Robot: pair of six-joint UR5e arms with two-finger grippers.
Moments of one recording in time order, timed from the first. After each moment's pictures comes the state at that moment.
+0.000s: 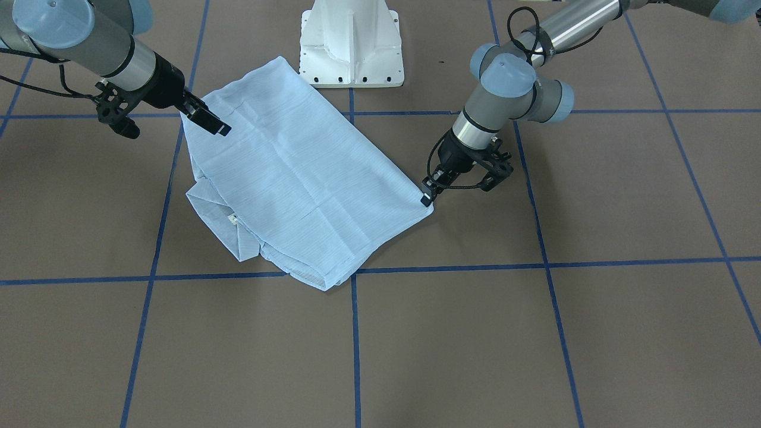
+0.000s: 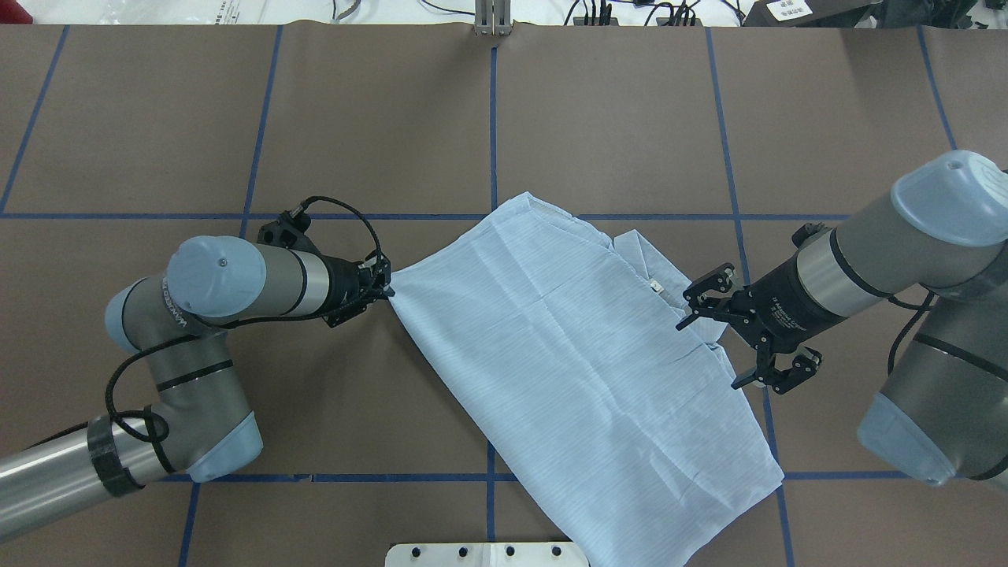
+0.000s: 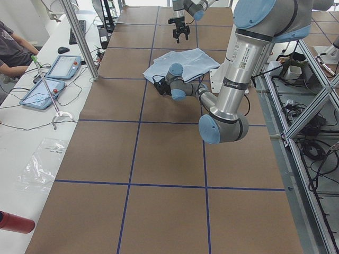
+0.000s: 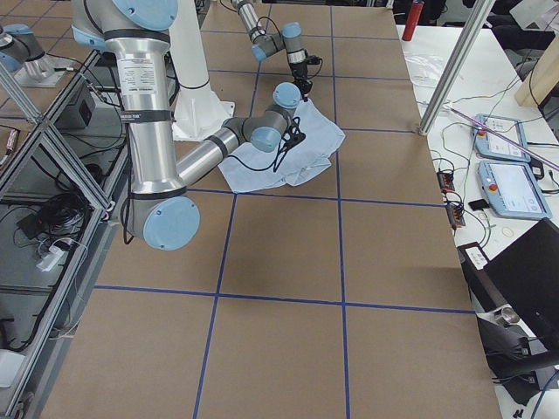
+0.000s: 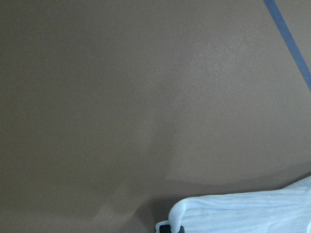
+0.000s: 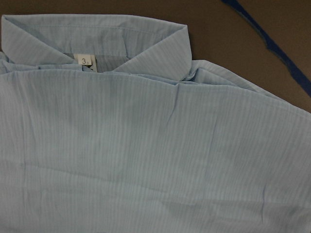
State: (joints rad) left arm -0.56 -2.02 -1.55 -2.31 -1.76 -1.98; right arm 0.71 -1.46 2.02 -1.19 2.35 2.03
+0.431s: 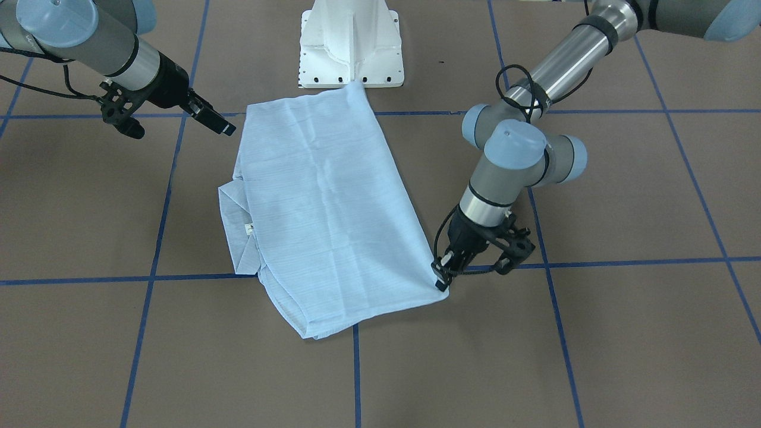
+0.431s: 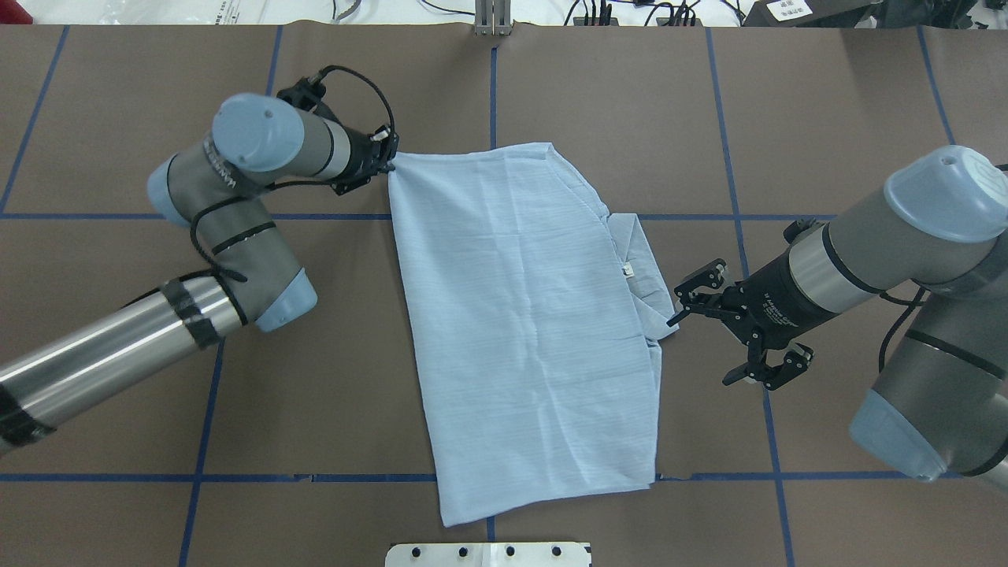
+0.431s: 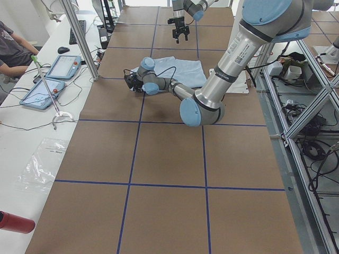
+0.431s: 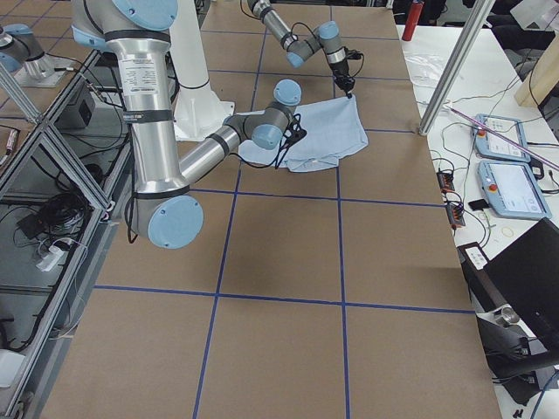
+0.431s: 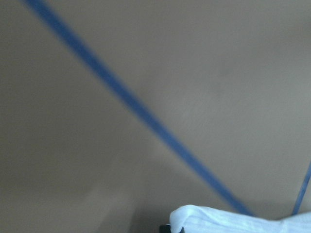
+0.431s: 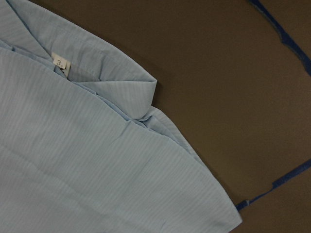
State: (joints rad) left arm -0.76 -2.32 -1.13 -2.36 -1.76 -1.78; right arm 0.71 -1.43 2.01 -1.19 2.35 2.03
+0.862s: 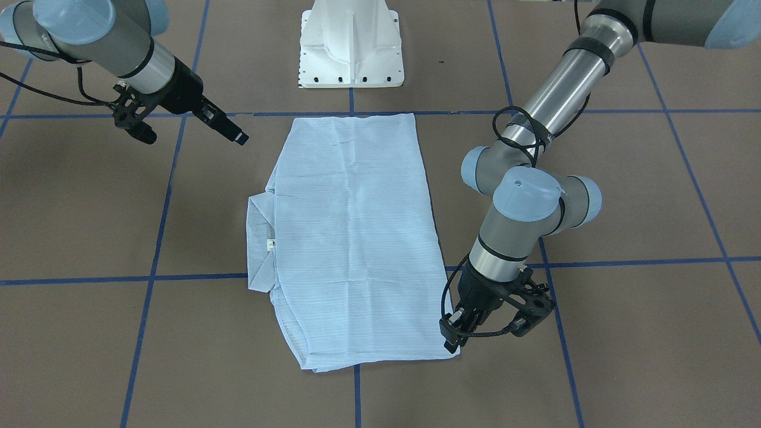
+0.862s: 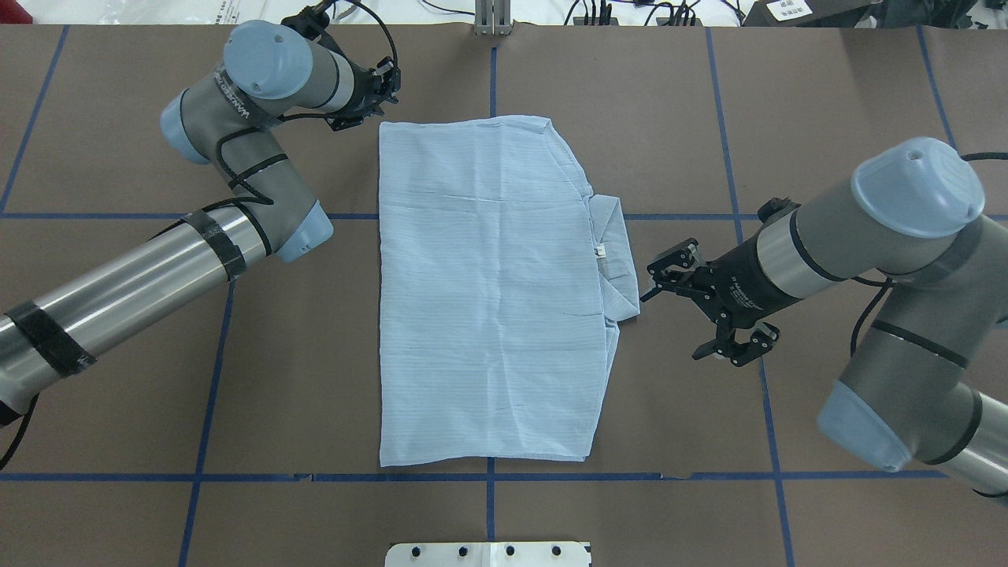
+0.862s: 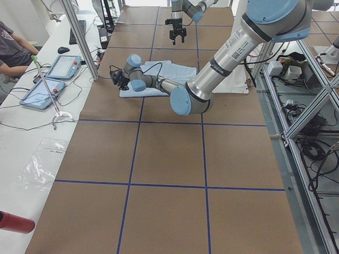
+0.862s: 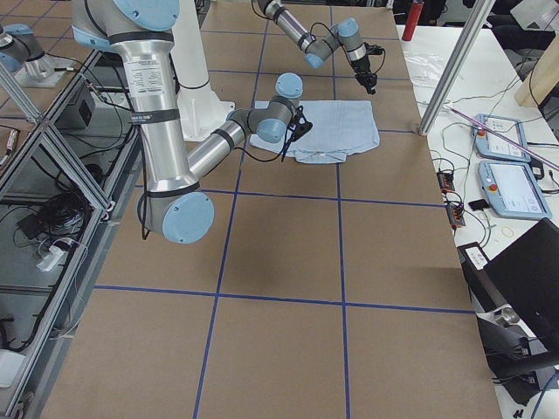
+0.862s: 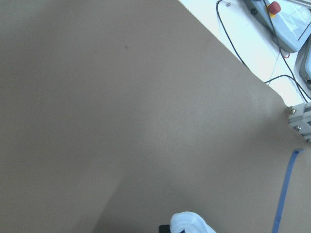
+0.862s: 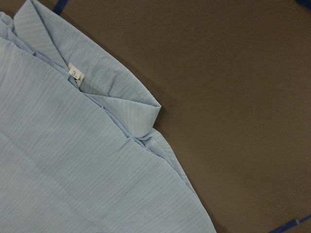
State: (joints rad) left arm -0.82 -2.43 -0.97 -2.43 -1.76 -1.69; right arm 0.67 -1.34 1.98 -1.18 2.21 2.04
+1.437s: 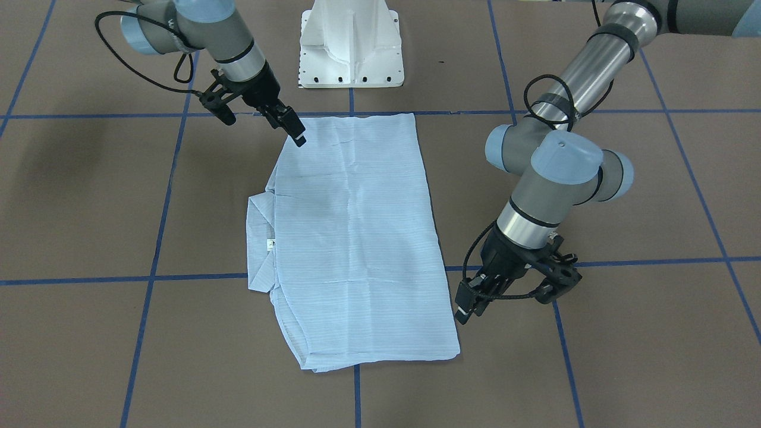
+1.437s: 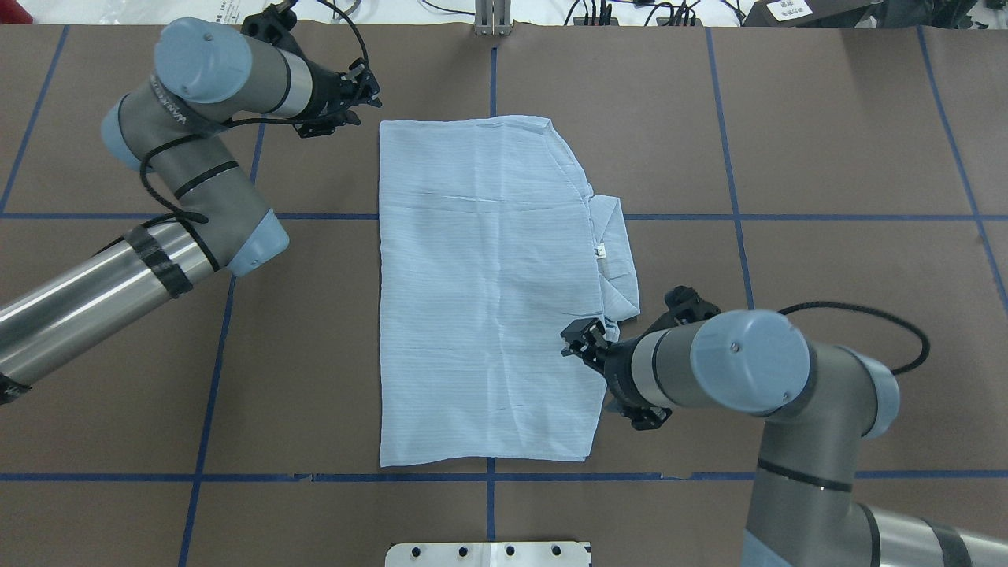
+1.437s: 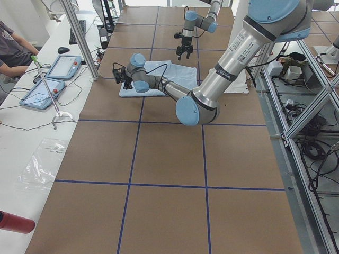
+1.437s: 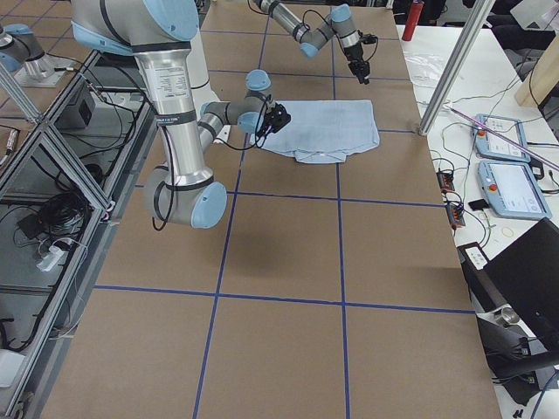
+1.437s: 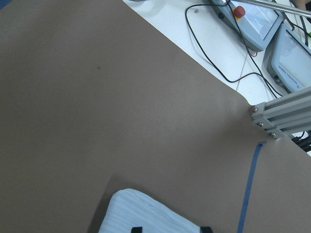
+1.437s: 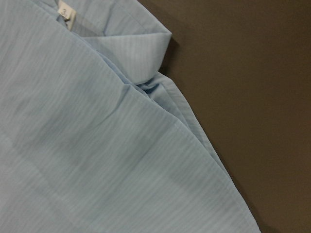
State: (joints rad) left arm -0.85 -2.23 -1.27 -2.40 -1.85 -1.67; right arm 0.30 -1.27 1.96 -1.22 1.67 2.30
